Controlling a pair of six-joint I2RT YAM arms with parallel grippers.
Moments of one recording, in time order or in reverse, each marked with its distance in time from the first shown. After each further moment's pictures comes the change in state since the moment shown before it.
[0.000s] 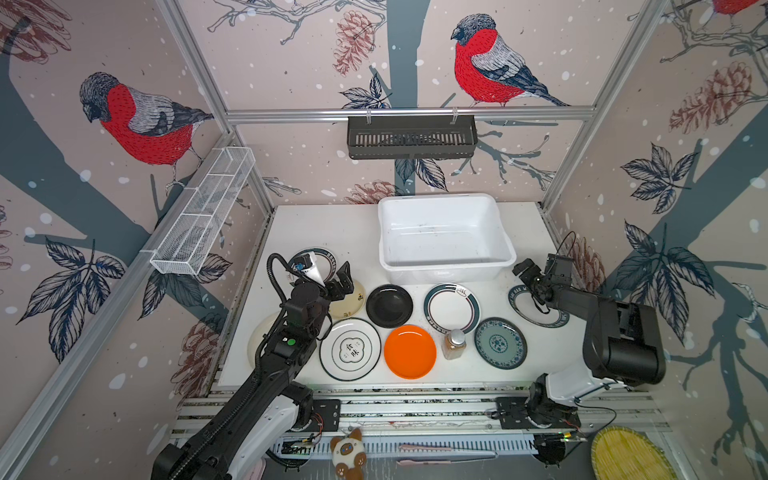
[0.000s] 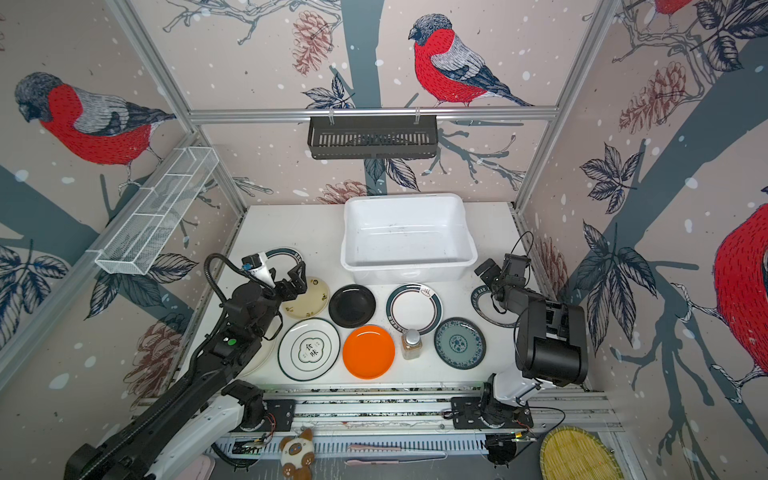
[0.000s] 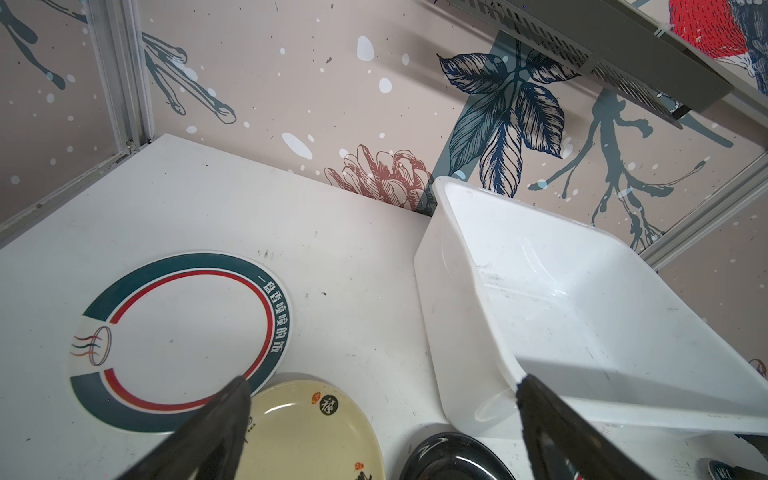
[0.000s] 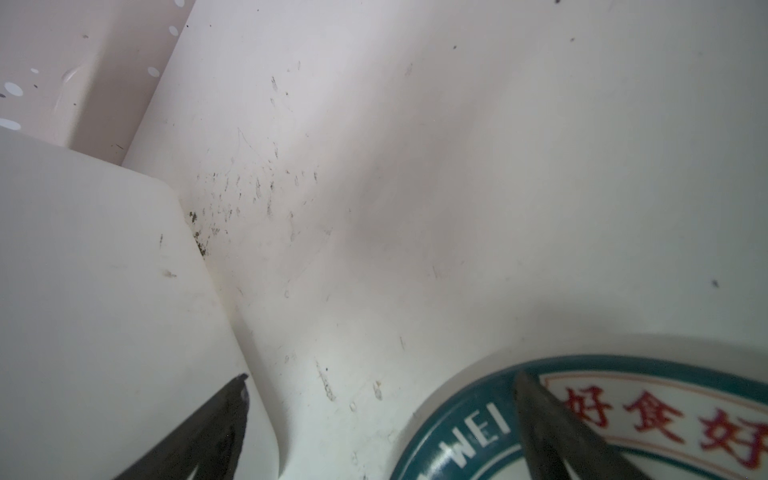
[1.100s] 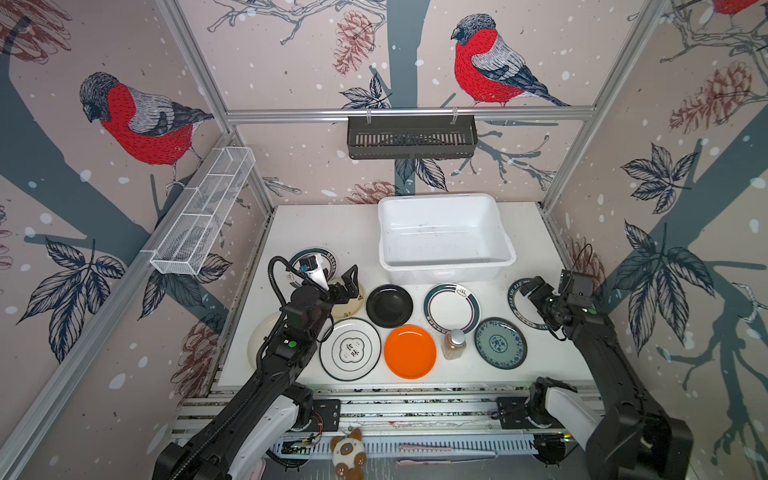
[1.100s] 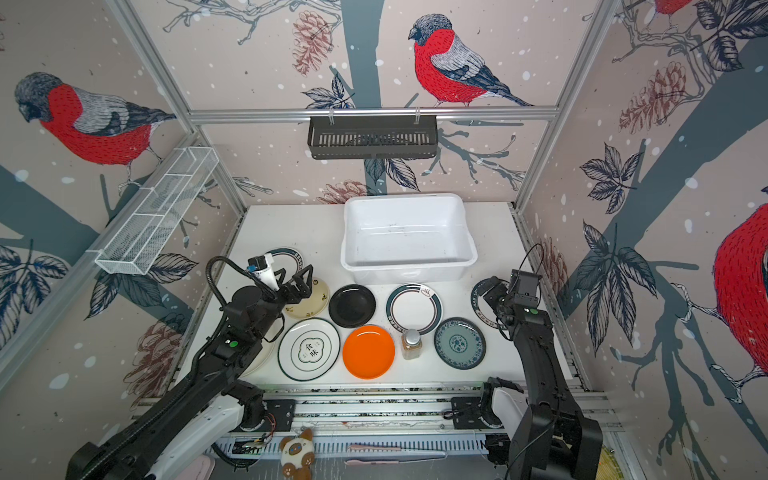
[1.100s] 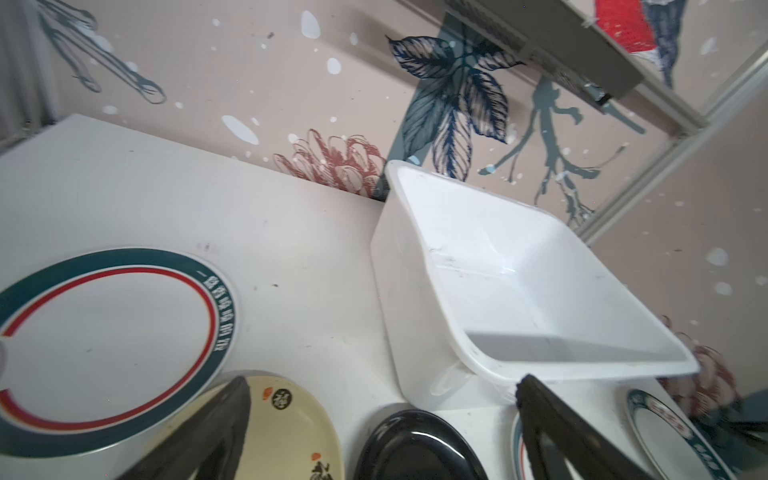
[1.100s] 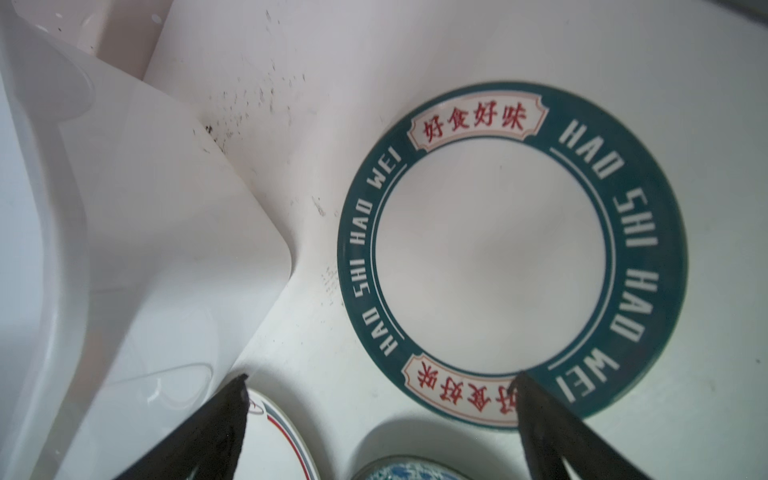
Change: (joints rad) left arm 0.000 -0.023 -0.061 0.113 0.216 -0.034; right arm 0.007 -0.619 -0.112 -0.630 -0.006 0.019
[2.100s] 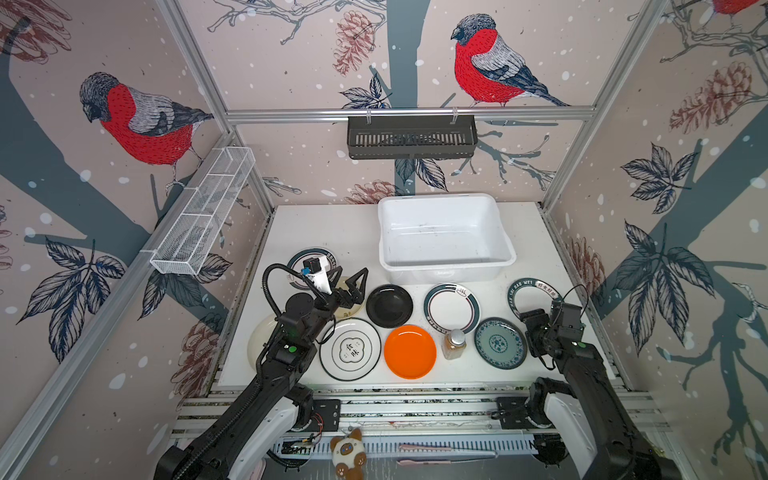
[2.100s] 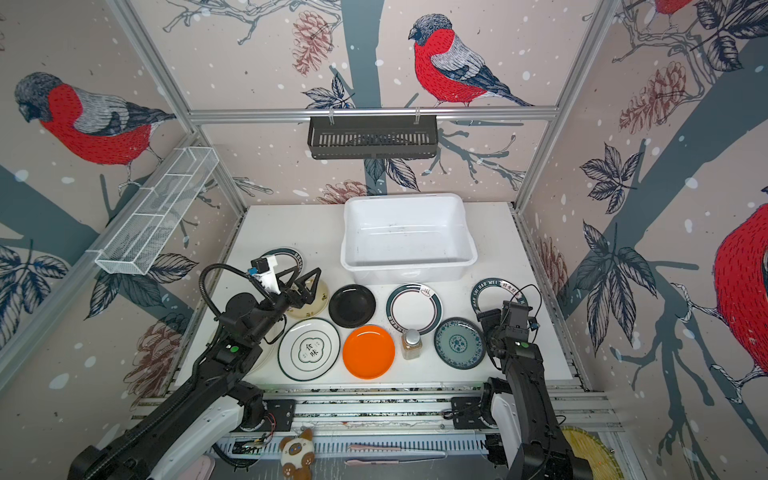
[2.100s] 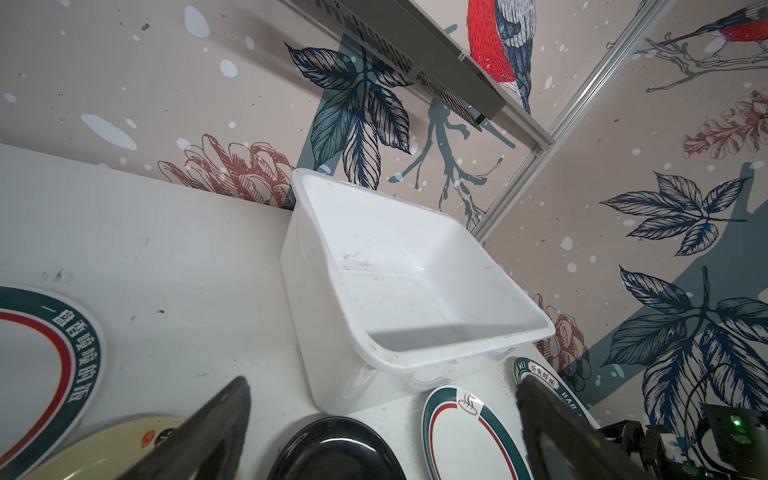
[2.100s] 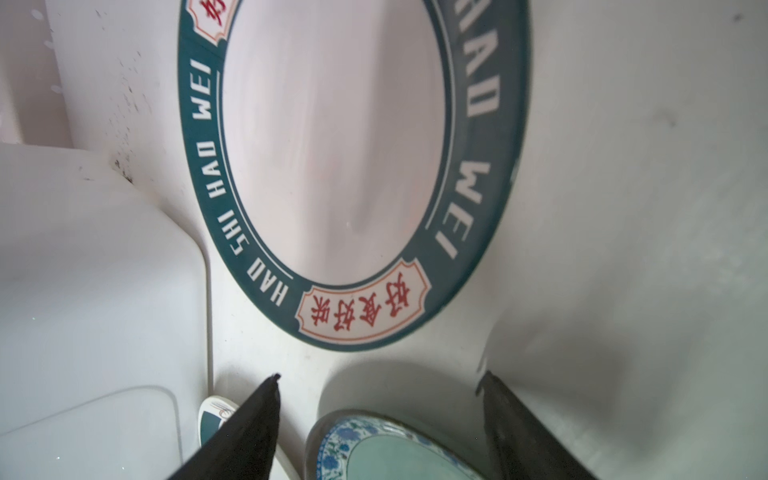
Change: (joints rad) left arm 0.000 -0.011 -0.035 0.129 0.157 -0.049; right arm 0.013 -0.217 -0.284 0.048 0.015 0.431
